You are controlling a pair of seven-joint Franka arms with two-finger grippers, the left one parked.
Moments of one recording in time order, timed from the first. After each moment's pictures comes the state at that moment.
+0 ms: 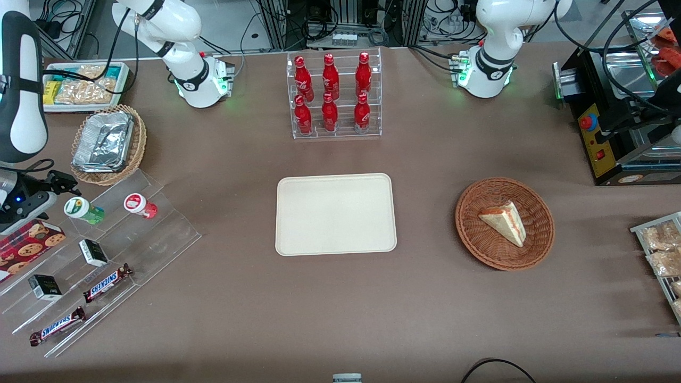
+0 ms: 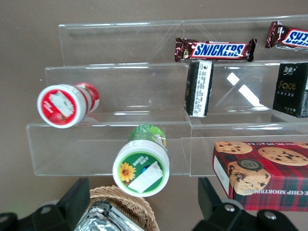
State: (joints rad) arm -0.26 0.13 -0.08 -1.93 -0.06 2.01 -1.02
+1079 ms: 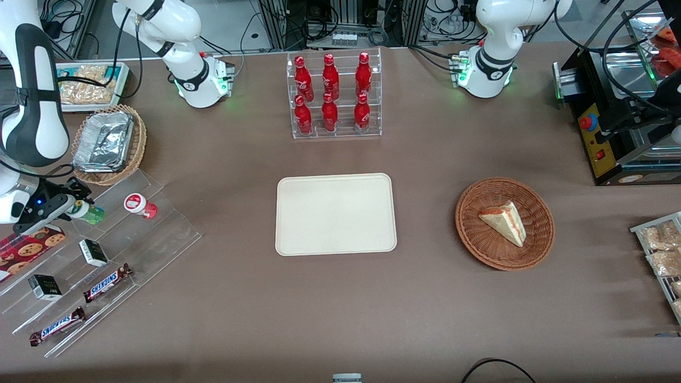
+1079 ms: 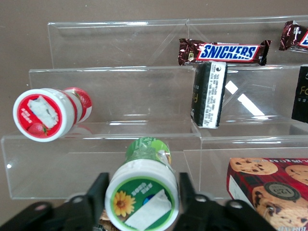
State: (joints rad) arm -0.26 0.13 -0.08 -2.04 -0.03 2.15 -1.04
